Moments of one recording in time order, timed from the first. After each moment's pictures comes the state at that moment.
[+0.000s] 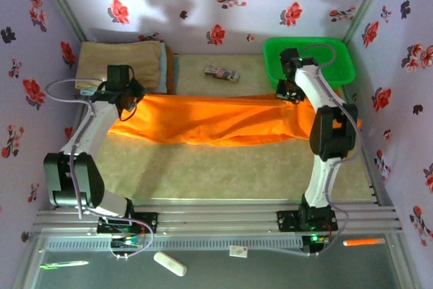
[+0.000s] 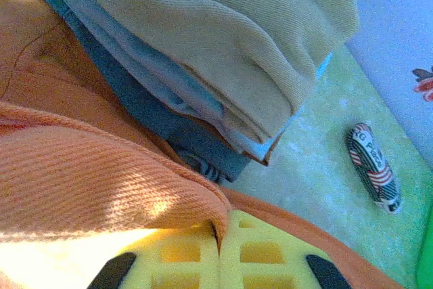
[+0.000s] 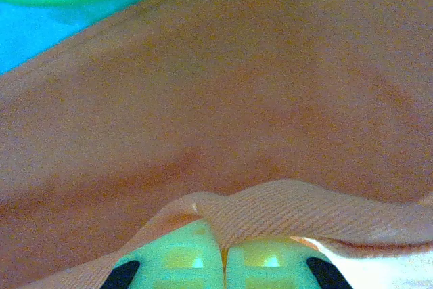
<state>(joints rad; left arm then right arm) -0.09 1.49 1.21 -0.52 -0.03 -0.85 0.15 2.02 1.79 -1.12 0.16 0.44</state>
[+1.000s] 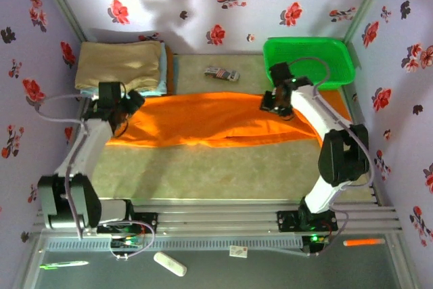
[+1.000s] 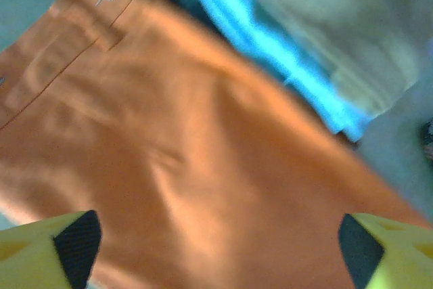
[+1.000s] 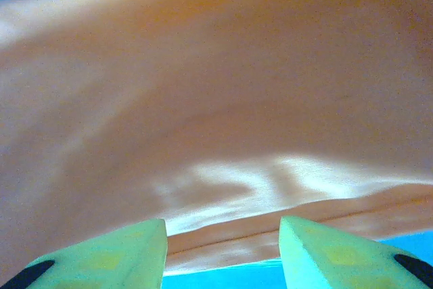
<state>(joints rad) -0.04 1.24 0.87 -0.50 -0.06 -0.80 0.37 1.71 1.35 -0.83 -0.06 0.58</state>
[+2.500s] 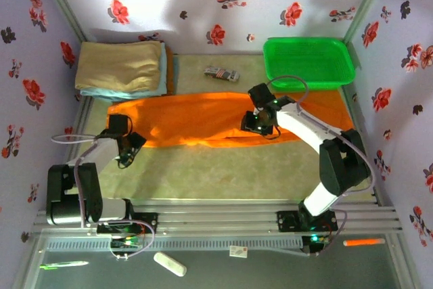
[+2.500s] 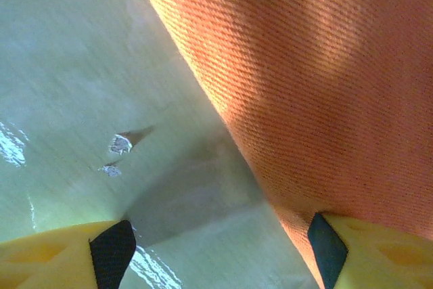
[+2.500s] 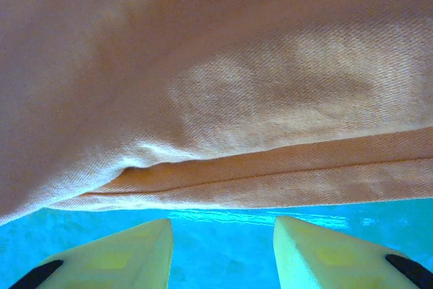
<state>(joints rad) 0.02 1.34 0.59 -0.42 0.01 -0.94 0.49 1.62 1.16 -0.74 -0.13 0.63</state>
